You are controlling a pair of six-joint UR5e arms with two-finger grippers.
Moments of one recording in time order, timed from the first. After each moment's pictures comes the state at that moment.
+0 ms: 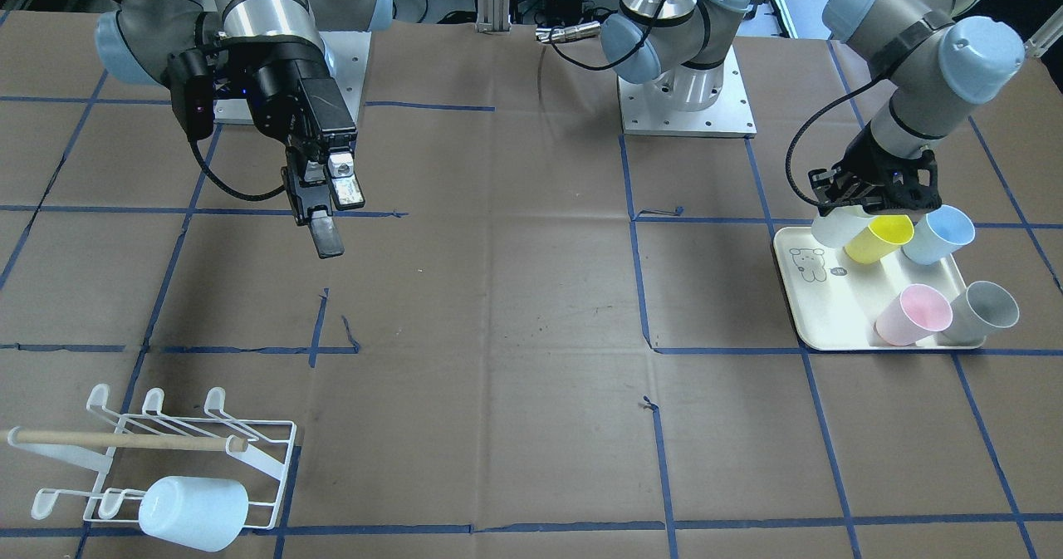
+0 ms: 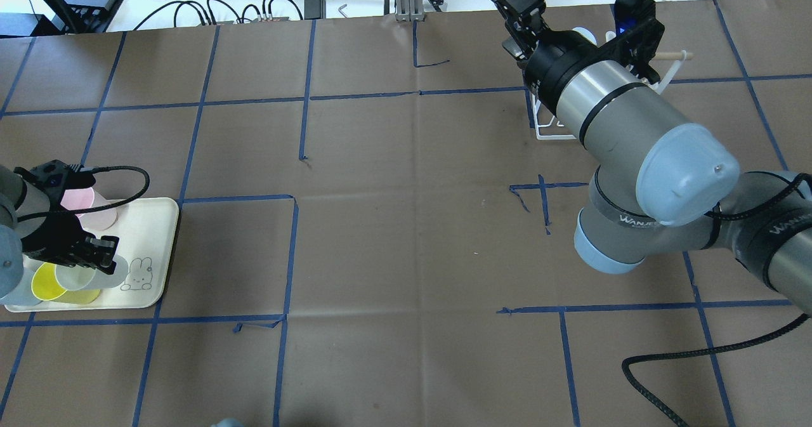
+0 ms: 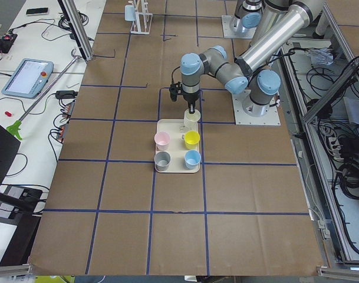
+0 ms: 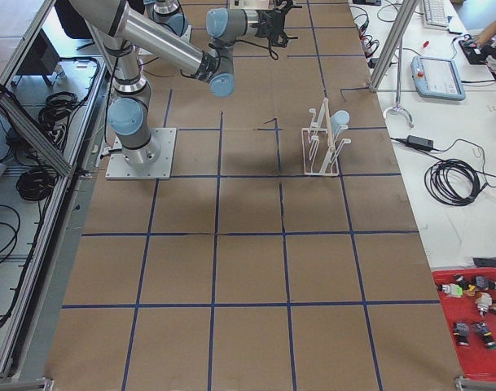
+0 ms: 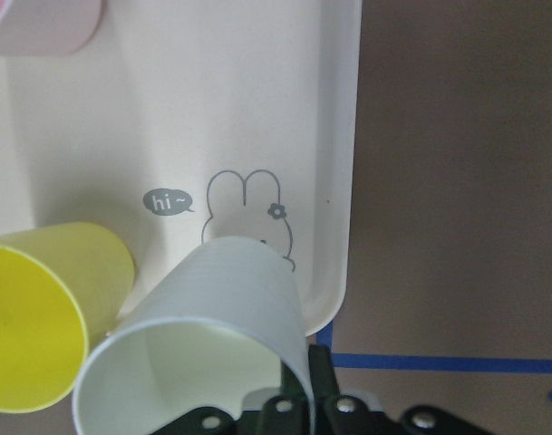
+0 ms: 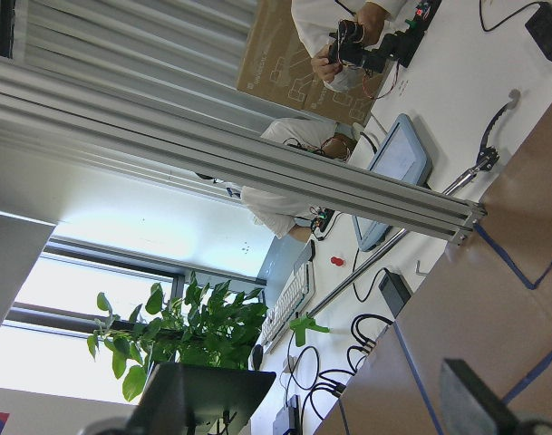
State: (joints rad) left arm -0.98 -1.47 -2.13 -1.18 1.64 0.59; right arm 1.63 -1.49 2.14 -3.56 -1.23 1.23
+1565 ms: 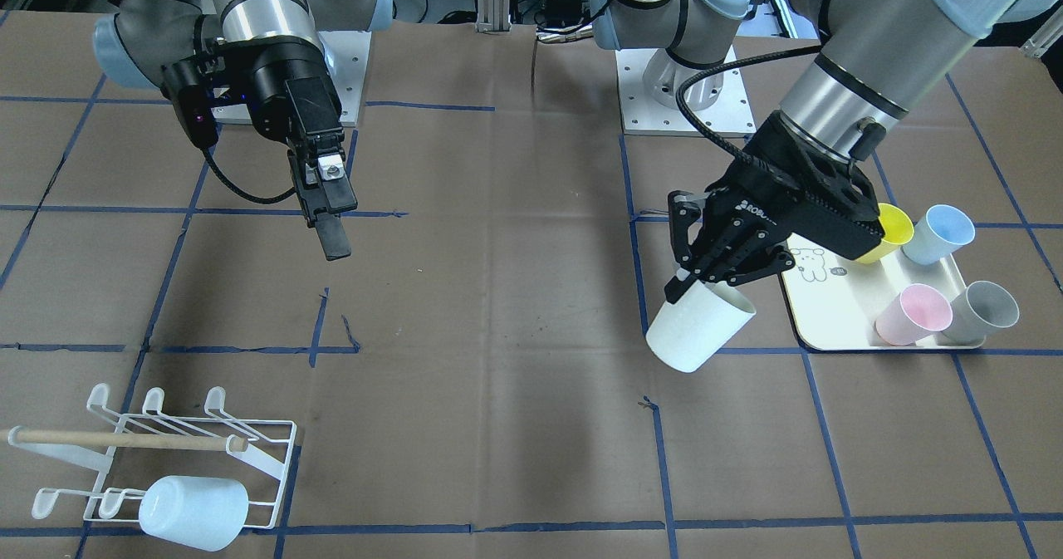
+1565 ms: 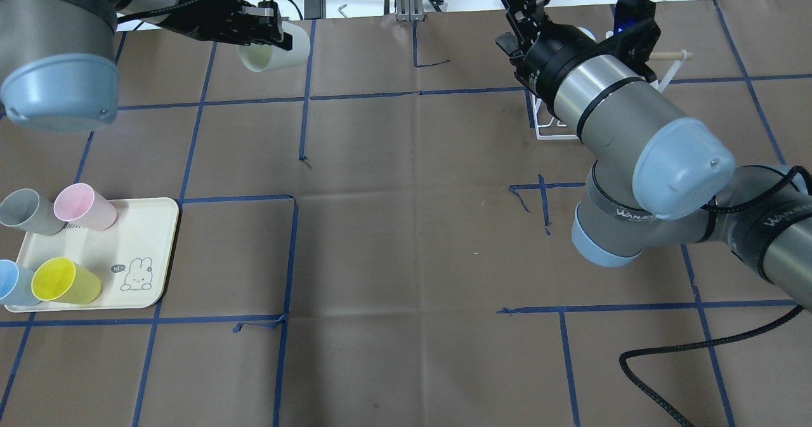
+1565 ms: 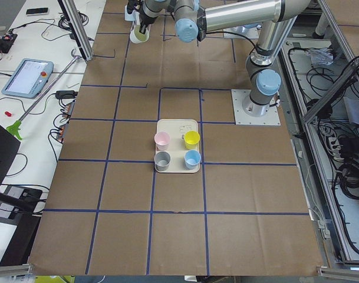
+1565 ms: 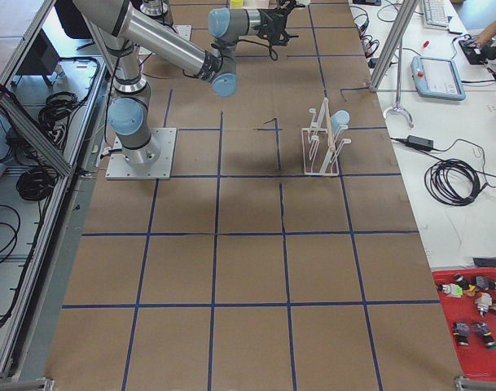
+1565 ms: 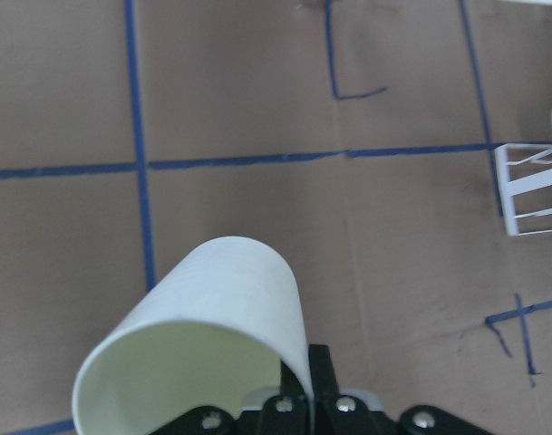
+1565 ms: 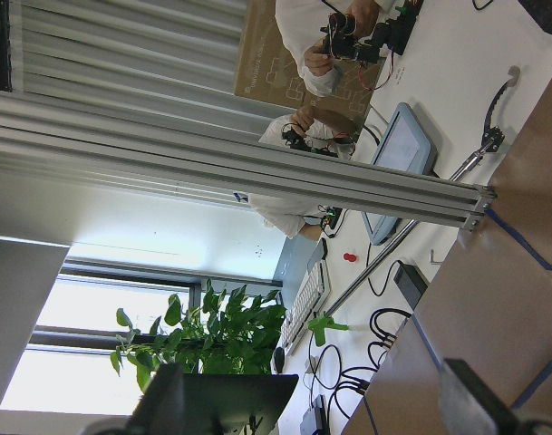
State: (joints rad) left arm -1.49 -1.65 -1.70 -0.91 1.02 0.18; right arm 1.63 -1.46 2.13 -3.59 -1.23 1.31
